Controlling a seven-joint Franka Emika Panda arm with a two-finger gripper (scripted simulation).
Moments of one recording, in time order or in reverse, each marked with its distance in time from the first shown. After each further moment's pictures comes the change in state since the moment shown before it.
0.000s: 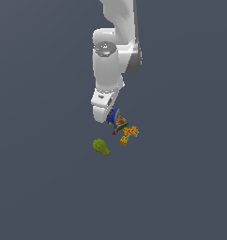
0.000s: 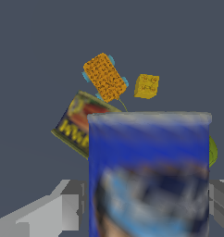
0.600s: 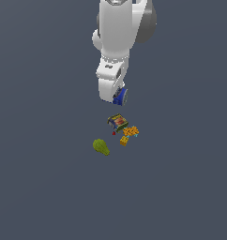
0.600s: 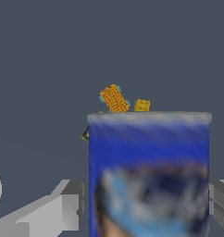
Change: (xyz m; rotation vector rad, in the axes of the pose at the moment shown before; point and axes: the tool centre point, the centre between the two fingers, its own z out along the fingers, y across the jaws) arm 0.025 -0.020 -0.108 0.000 0.000 -0.001
